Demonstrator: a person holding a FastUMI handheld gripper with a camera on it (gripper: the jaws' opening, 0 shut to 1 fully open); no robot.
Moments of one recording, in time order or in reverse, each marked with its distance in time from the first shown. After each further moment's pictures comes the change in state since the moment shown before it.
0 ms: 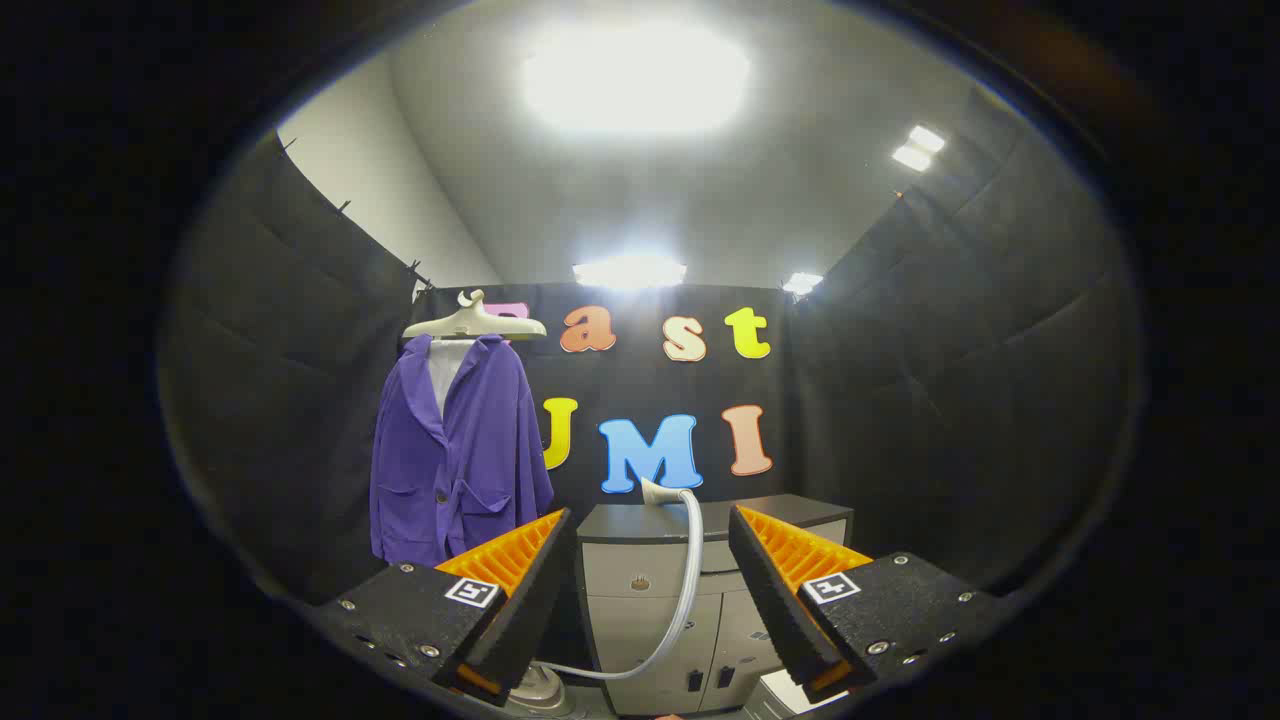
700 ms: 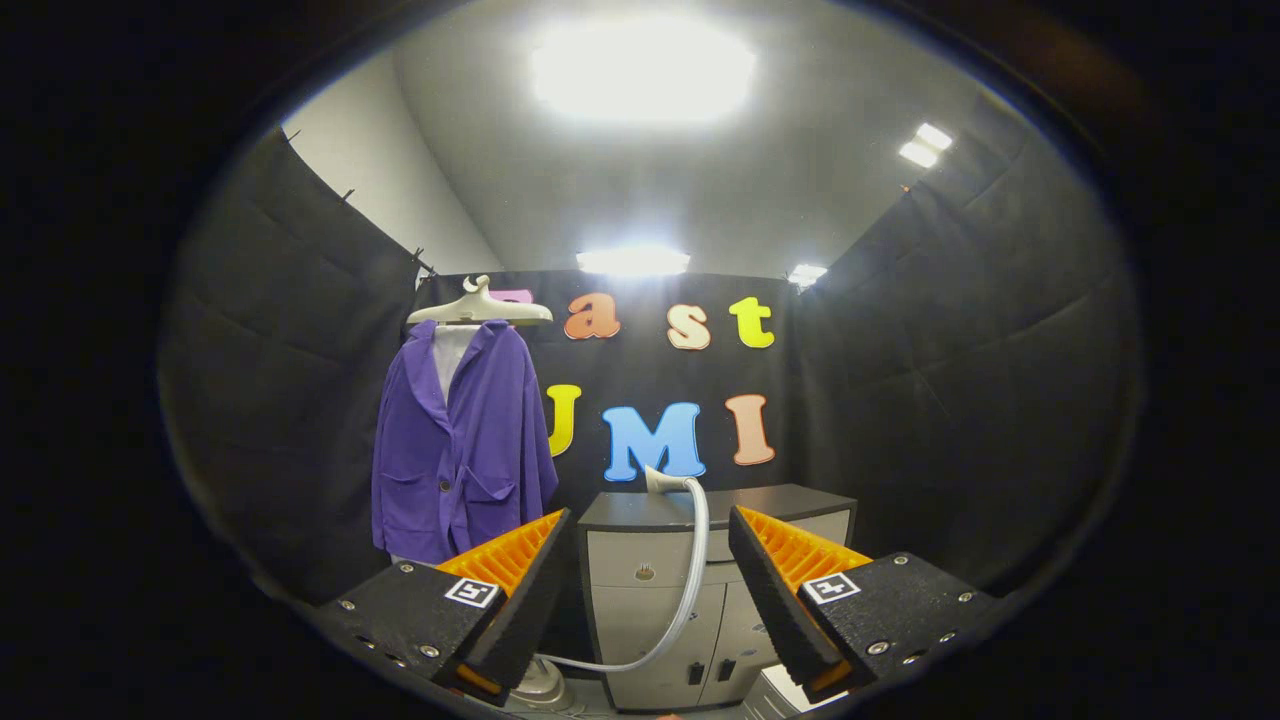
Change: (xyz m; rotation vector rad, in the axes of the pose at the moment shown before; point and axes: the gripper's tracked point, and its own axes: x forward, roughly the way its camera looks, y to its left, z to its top) arm 0.000 0.013 -0.015 -0.001 0.056 0.011
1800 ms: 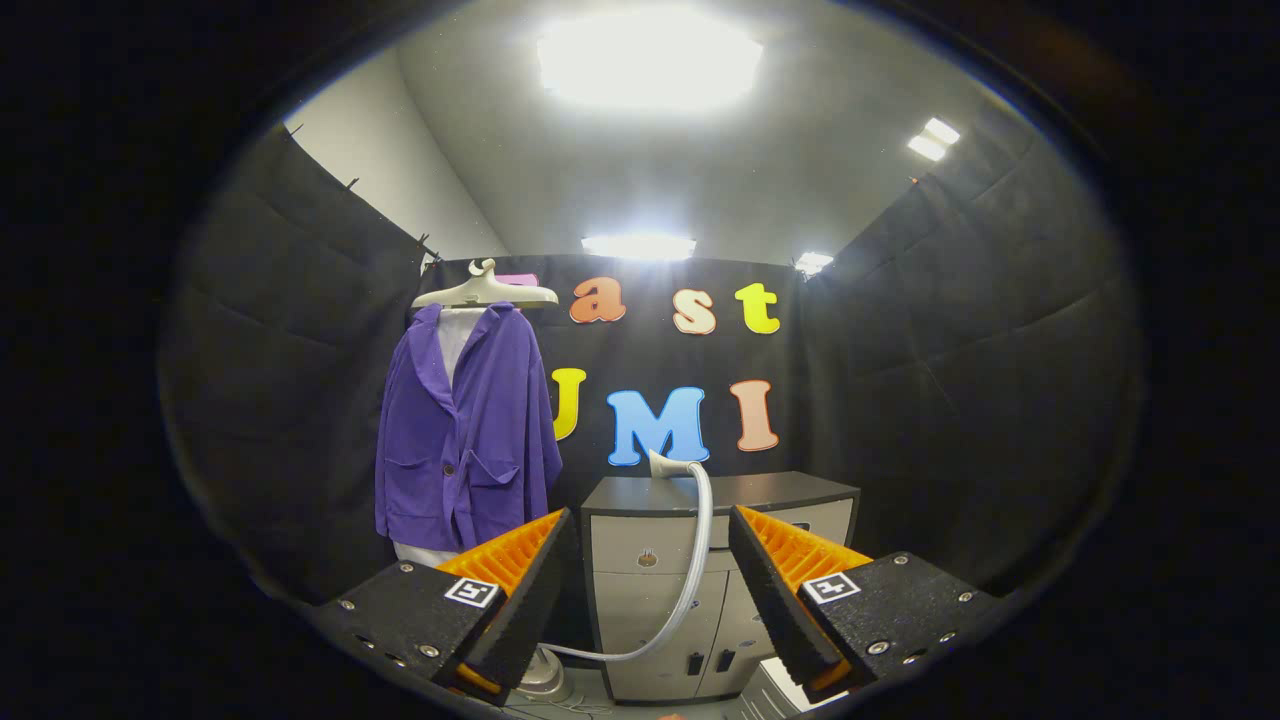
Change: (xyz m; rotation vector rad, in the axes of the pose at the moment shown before) arm -0.002 -0.001 -0.009 -0.022 0.033 0.004
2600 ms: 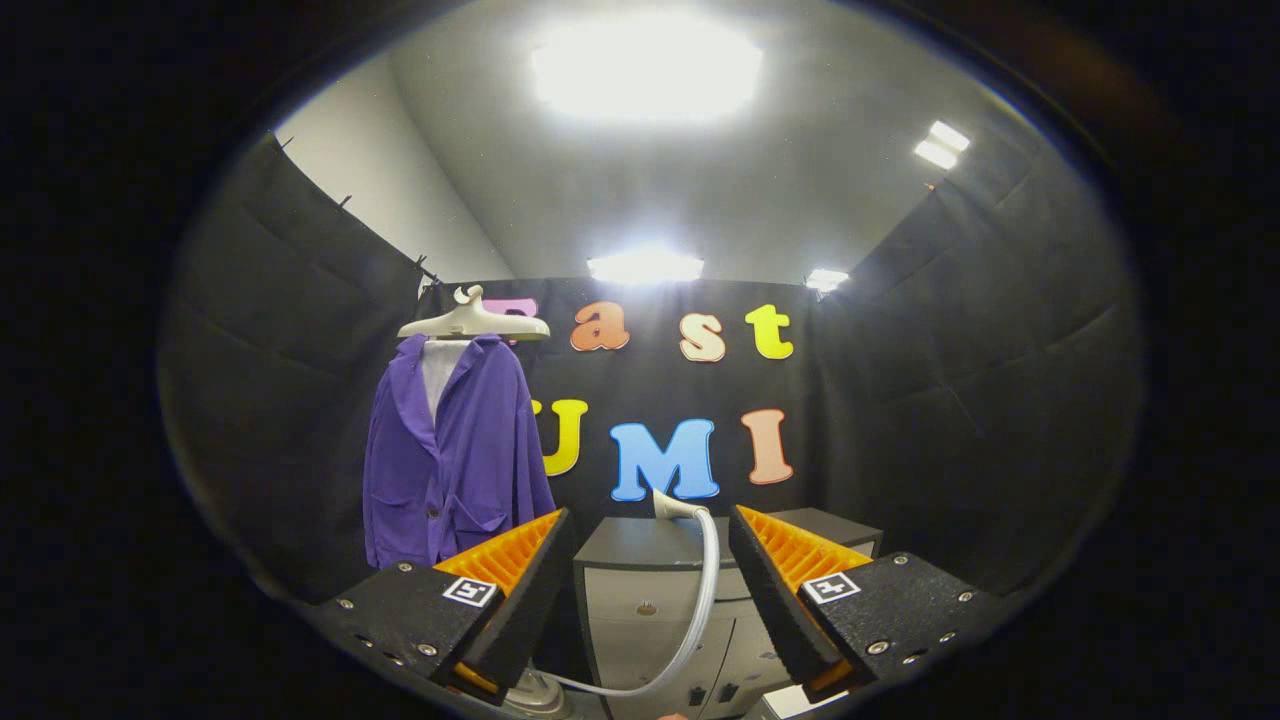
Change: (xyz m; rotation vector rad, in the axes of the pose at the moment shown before) arm 0.102 -0.023 0.061 0.012 -0.085 0.026
